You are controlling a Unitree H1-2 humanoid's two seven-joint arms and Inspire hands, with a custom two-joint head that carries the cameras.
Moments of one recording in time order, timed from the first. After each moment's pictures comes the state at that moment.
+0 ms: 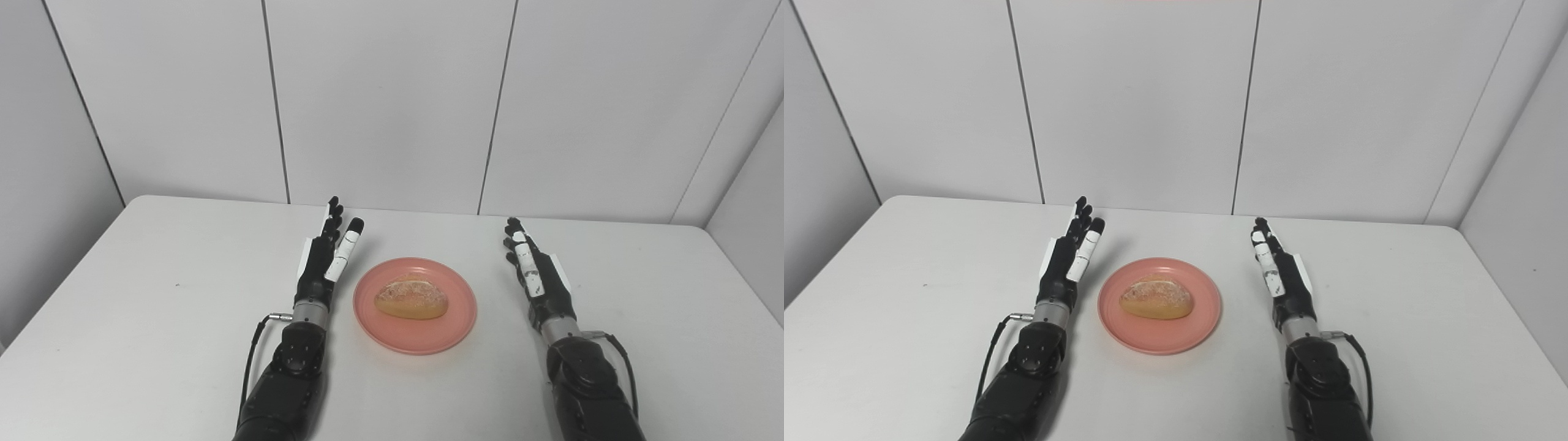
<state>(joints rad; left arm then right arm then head) -0.63 -0.01 0.02 0.91 0.09 -0.45 0.16 -0.57 -0.03 -0.11 0.66 -0.01 -0.19 0.04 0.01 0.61</state>
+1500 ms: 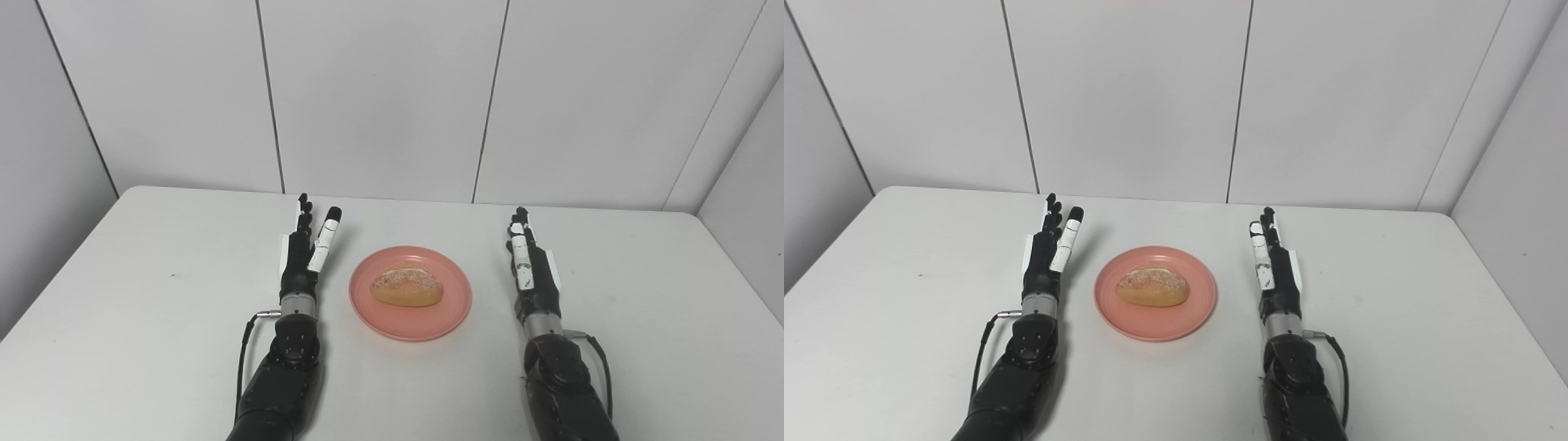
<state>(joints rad) -0.61 -0.01 0.04 0.88 0.09 -0.35 0.32 -0.58 0.01 -0.08 0.75 0.04 -0.33 -0.05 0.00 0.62</state>
